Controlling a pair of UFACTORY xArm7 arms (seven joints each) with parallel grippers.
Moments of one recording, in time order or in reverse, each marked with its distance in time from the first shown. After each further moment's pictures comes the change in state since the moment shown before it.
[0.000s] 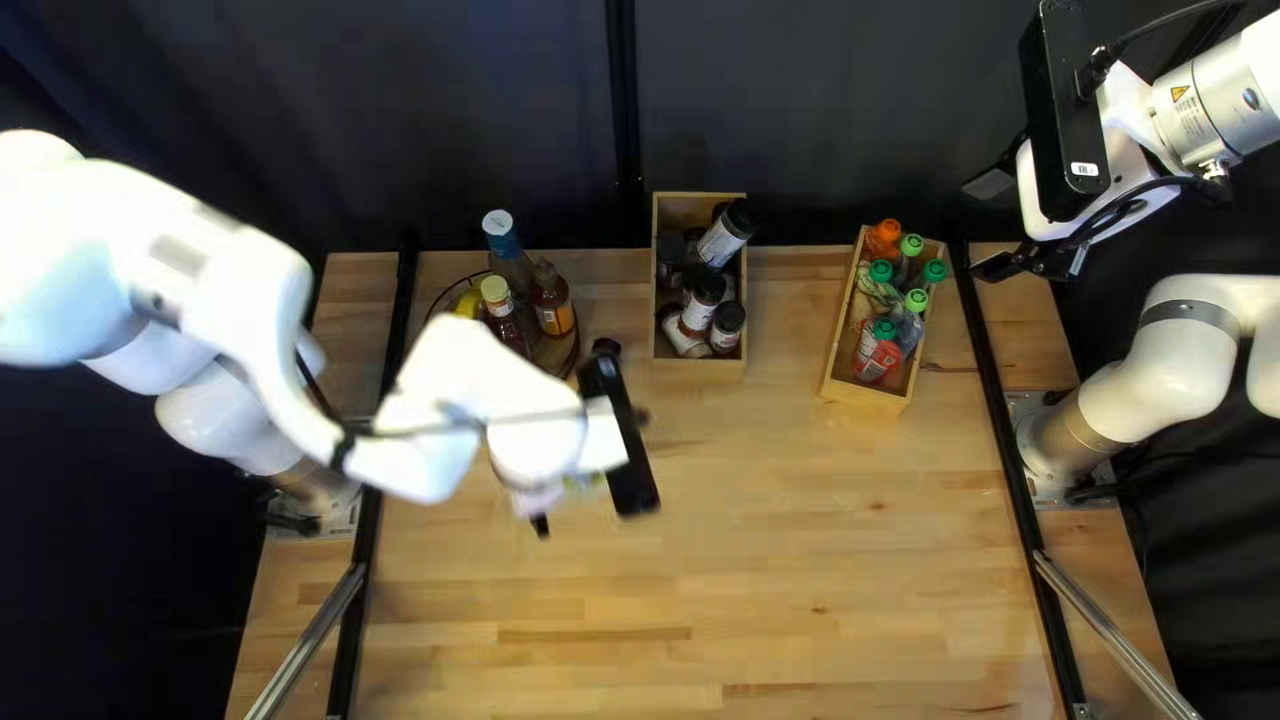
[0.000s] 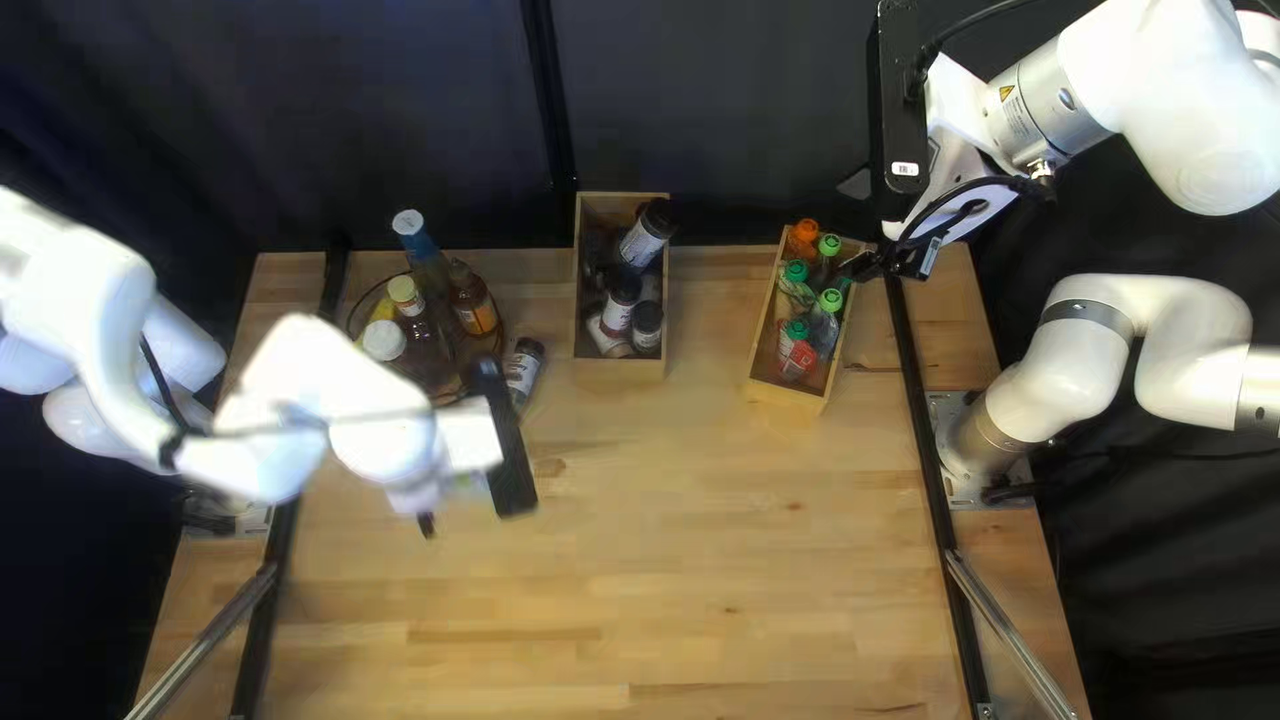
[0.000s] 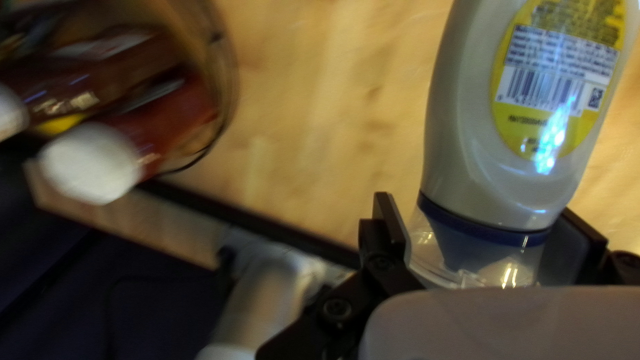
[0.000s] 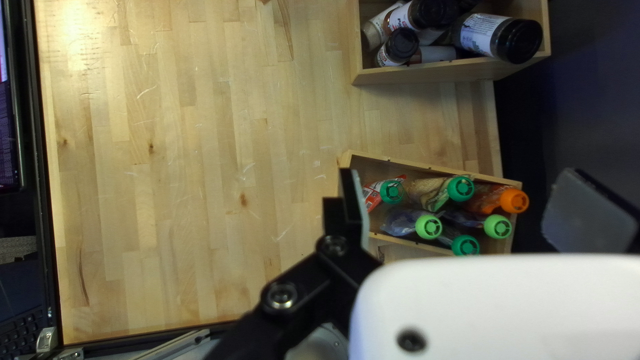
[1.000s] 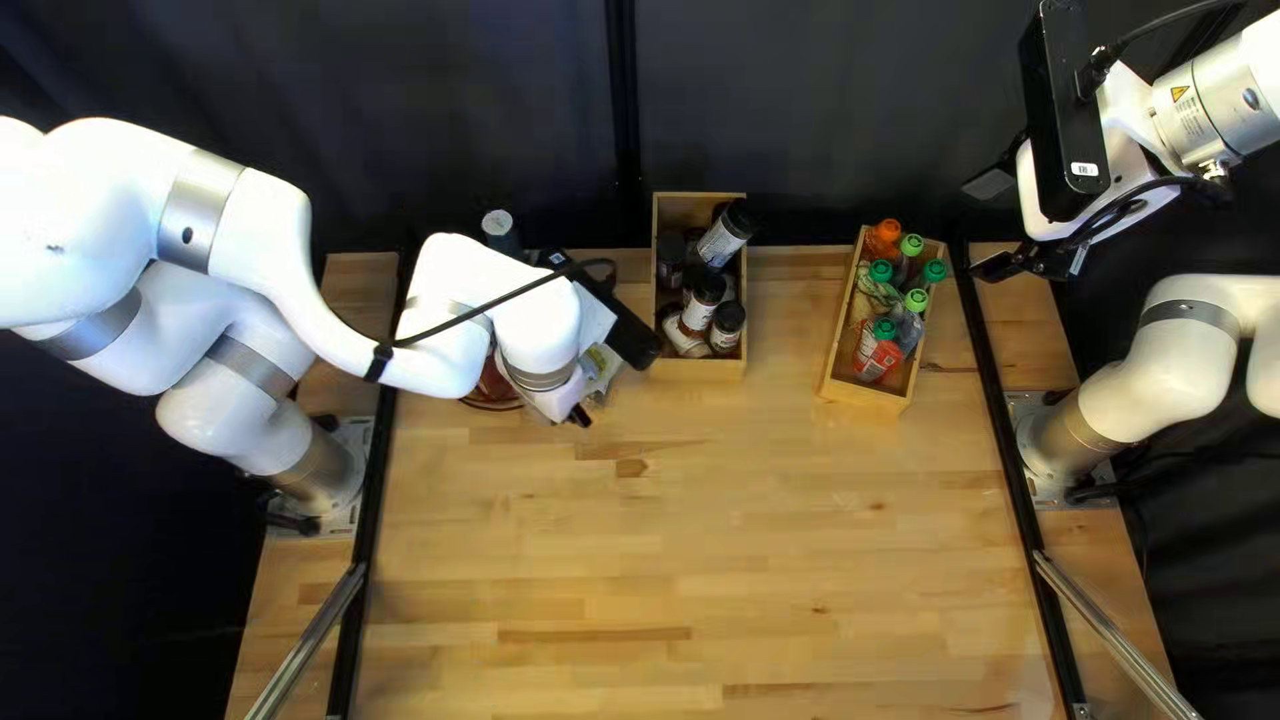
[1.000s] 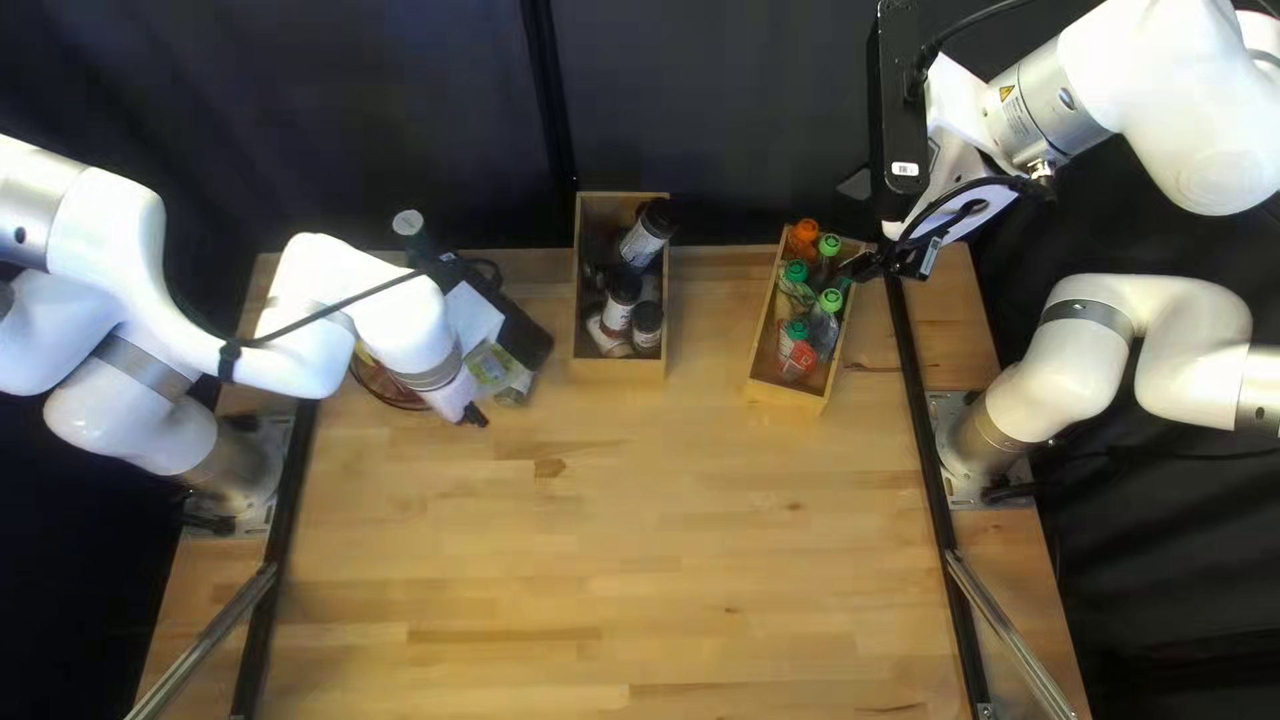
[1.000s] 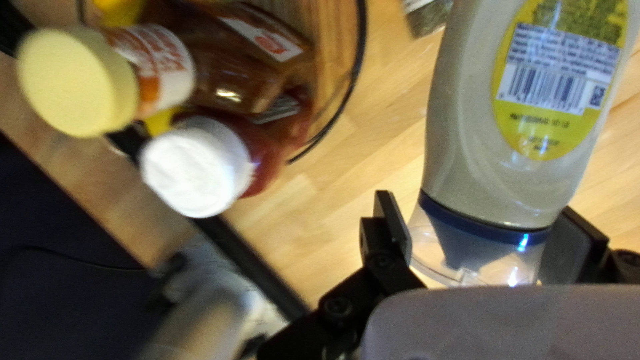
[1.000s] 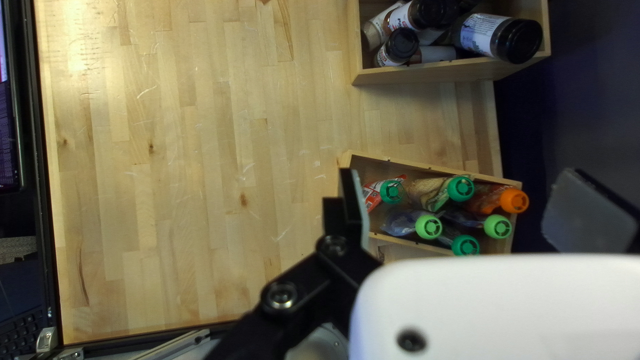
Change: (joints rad) left arm 0.064 0.129 0.002 -0.052 -0.043 -0.369 -0.649; right arm 0.000 0.000 0.000 0.000 0.000 0.000 0.000
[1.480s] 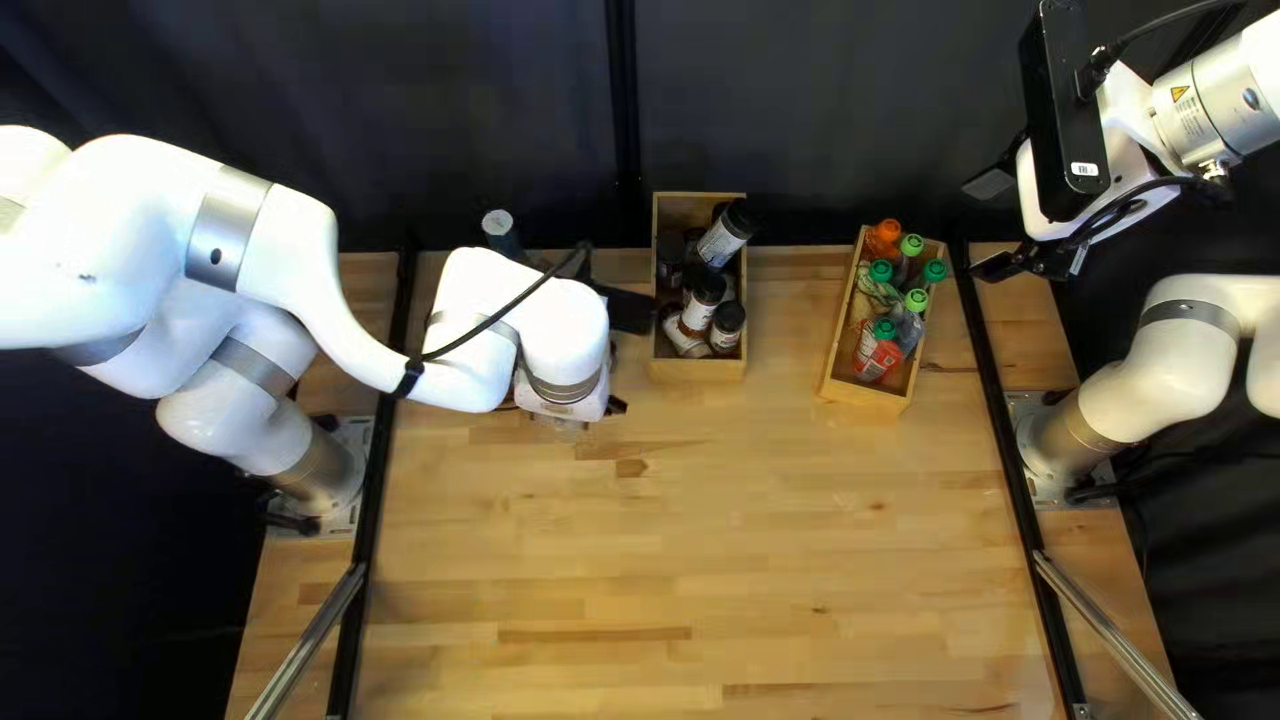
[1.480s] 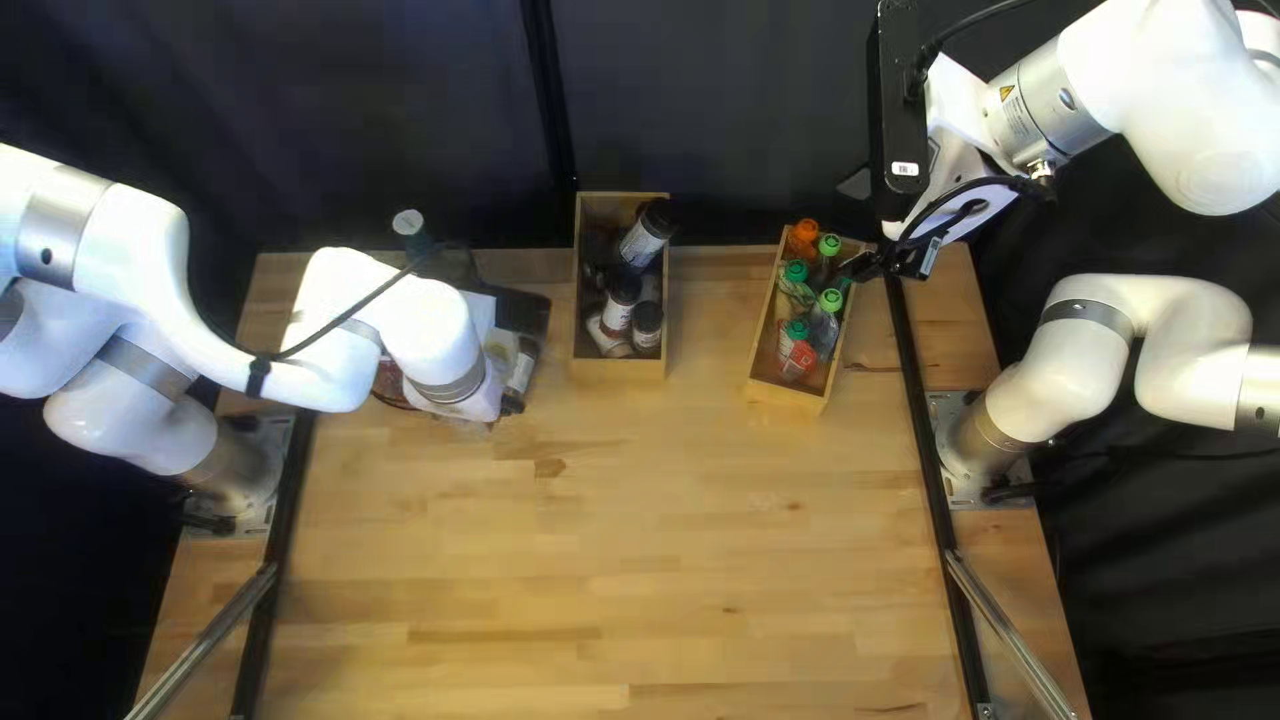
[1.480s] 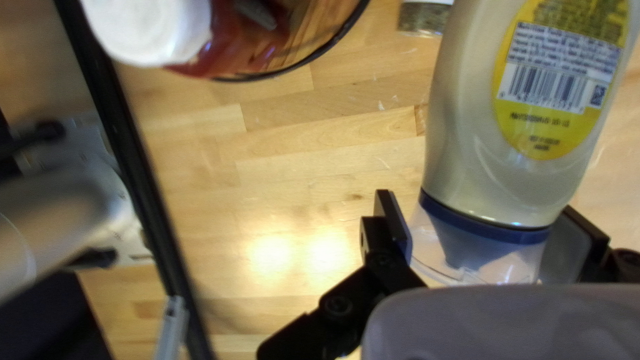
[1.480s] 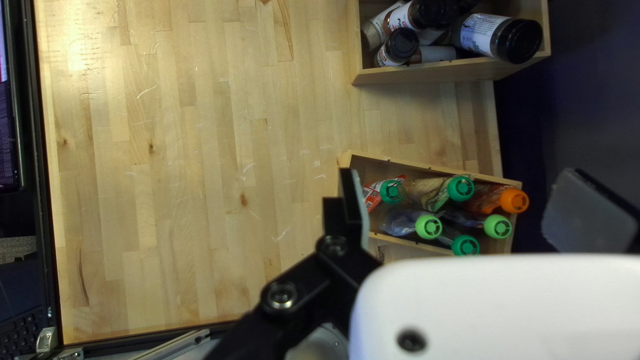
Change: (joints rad) left arm 0.068 0.032 0.031 -0.072 -0.040 -0.114 -0.322; right arm 0.000 0.000 0.000 0.000 0.000 0.000 0.000
